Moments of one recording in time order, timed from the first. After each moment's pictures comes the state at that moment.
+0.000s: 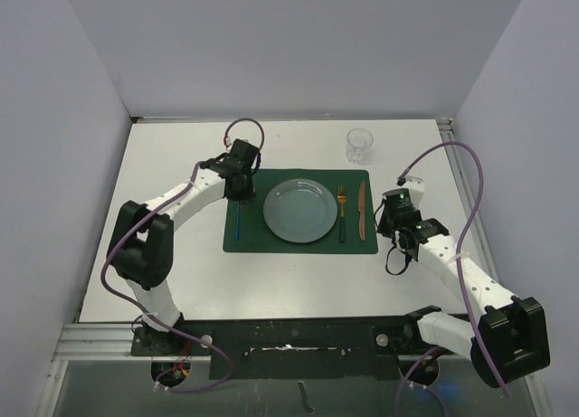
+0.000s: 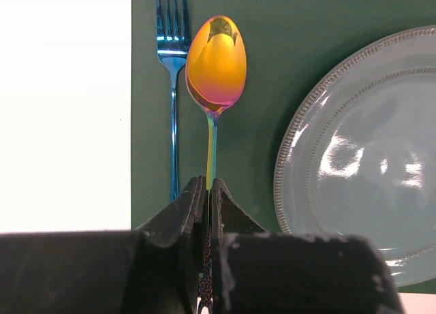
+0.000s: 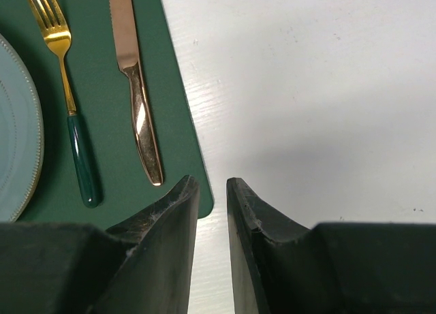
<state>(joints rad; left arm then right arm) -0.49 1.79 1.34 -0.59 -0.26 -0.54 0.32 1.11 0.70 -0.47 0.37 0.48</state>
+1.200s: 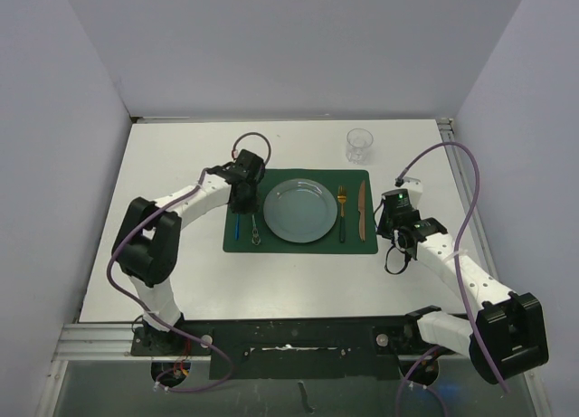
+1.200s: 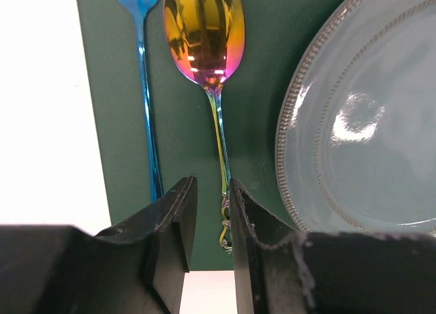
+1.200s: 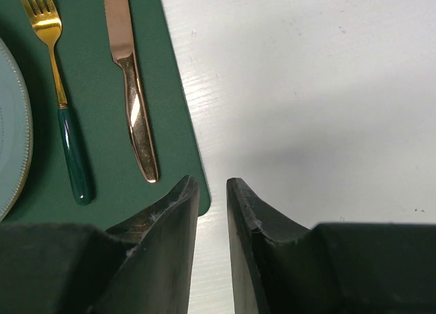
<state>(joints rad) -0.51 1.80 1.28 -0.60 -0.19 -0.53 0.31 1.13 0.69 -0.46 0.35 0.46</state>
